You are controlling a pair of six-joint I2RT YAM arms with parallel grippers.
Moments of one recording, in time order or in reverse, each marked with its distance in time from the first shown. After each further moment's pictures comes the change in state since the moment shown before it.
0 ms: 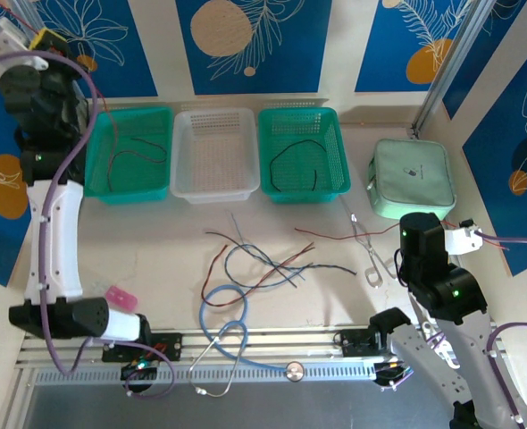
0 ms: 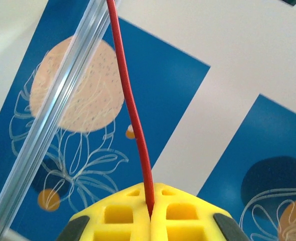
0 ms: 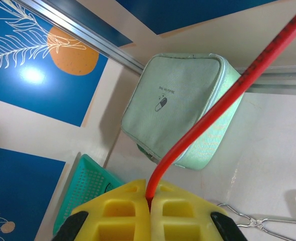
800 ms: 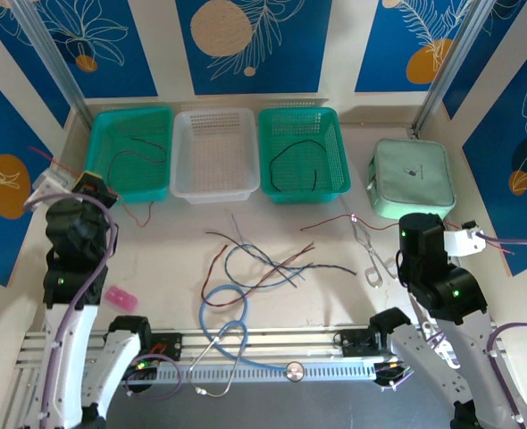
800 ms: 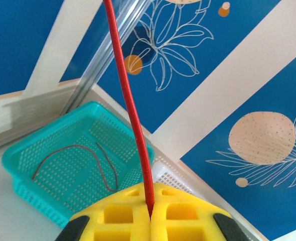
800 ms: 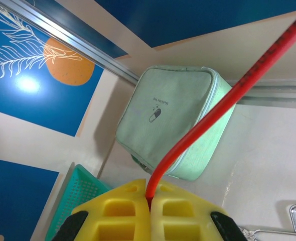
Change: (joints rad) left arm -0.109 -0.735 -0.896 -0.211 -0.151 -0.208; right arm 0.006 0.000 0.000 -0.012 0.053 0.000
